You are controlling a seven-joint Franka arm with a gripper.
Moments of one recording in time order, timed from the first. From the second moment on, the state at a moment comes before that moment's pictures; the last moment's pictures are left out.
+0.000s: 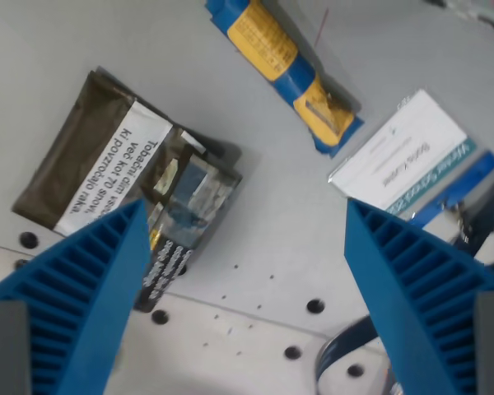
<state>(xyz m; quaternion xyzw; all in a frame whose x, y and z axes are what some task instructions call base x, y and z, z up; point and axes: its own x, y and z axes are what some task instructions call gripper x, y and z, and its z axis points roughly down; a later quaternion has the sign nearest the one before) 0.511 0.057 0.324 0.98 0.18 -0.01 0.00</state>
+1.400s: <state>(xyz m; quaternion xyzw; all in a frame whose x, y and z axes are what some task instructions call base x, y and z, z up) 0.542 0.050 0.221 0.92 0.39 0.00 0.01</state>
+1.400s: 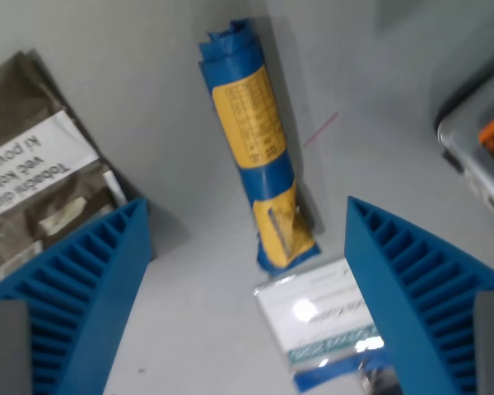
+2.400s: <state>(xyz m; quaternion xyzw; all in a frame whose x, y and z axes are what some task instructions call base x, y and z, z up) 0.551 0.046 0.168 0.89 0.46 0.00 0.01</state>
